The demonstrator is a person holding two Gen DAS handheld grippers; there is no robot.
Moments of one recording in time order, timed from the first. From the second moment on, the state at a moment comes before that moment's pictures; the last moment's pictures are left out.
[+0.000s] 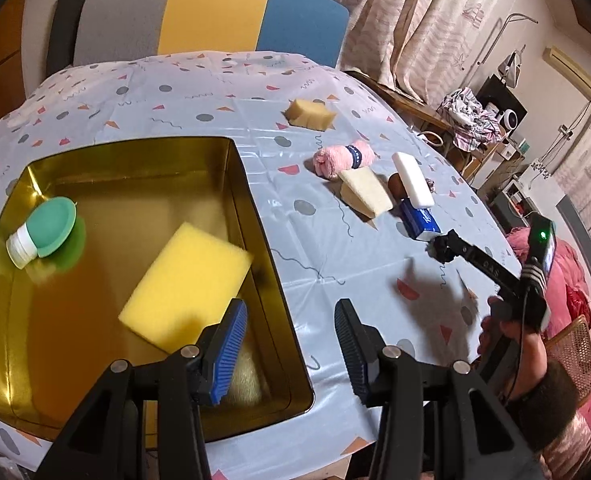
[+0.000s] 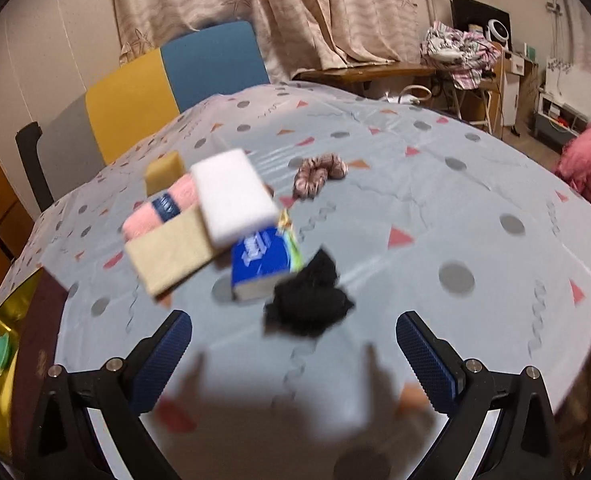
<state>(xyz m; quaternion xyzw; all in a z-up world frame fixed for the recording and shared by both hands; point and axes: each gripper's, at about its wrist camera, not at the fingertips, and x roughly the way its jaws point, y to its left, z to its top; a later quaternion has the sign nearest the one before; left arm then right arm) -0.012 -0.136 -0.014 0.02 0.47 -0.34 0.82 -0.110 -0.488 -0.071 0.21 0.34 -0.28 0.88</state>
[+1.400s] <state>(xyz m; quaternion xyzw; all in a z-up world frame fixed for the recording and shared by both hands) 0.049 -0.408 -0.084 0.30 0.42 -0.37 0.77 -0.106 -0.519 -0.112 0.24 0.30 -0.21 0.90</state>
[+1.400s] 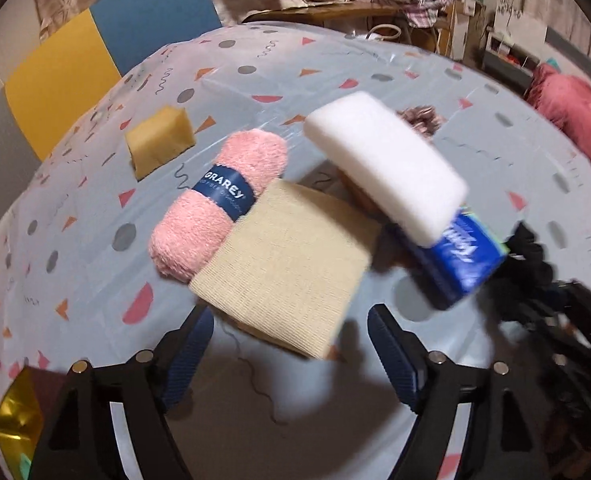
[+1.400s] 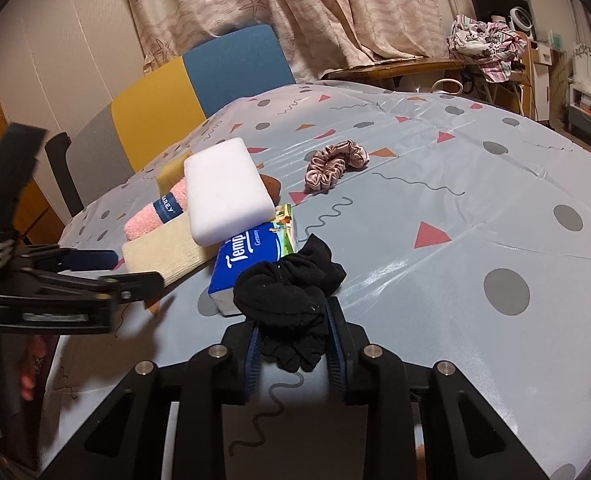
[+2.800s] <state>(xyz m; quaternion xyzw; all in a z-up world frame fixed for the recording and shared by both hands) 0.055 -0.305 -0.071 0.06 0.50 -0.38 0.77 -0.104 -0.518 -0.113 0.23 0.31 -0.21 0.90</state>
